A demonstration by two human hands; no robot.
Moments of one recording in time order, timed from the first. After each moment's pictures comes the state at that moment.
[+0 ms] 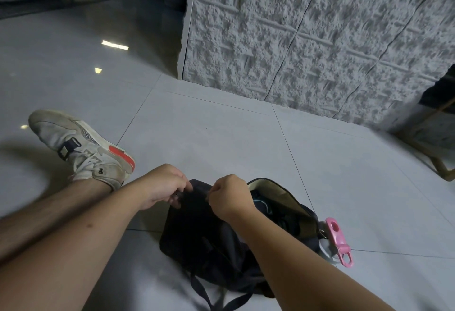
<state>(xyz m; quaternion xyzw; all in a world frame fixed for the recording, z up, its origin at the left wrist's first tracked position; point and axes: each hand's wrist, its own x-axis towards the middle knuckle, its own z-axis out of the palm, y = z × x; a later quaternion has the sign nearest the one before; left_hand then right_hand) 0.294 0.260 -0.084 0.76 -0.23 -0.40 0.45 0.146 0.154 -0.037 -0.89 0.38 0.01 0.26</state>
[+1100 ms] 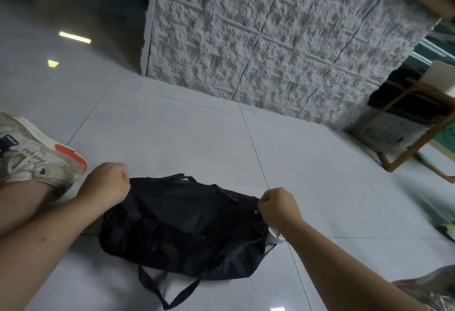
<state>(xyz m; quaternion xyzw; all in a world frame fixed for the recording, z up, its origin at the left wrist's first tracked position) 0.303 0.250 -0.121 0.92 -0.26 -0.09 0.29 -0.005 0.024 -0.028 -0.82 0.54 -0.02 0.17</state>
